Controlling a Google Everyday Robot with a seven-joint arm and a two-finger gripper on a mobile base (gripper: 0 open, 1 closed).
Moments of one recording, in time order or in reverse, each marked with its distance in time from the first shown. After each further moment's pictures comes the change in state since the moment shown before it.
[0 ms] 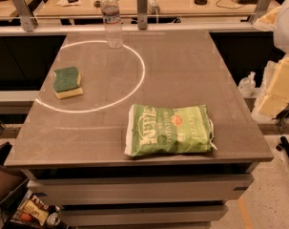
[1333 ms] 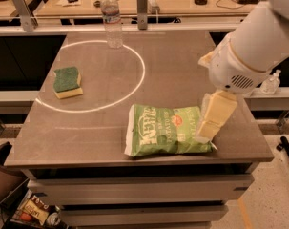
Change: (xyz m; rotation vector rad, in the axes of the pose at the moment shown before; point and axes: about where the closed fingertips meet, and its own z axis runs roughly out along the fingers) arm -0.058 0.033 0.094 -0.138 -0.124 -0.027
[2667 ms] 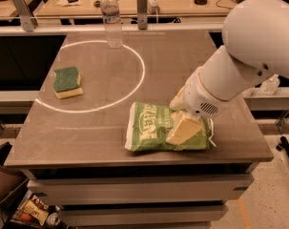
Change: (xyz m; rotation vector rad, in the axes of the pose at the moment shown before) arm -0.022 0.029 0.078 -0.112 -0.079 0.021
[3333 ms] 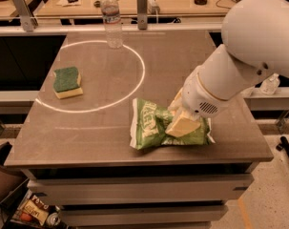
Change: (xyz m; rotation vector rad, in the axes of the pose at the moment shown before) arm -0.002 0.001 -0.001 0.001 0.001 -0.005
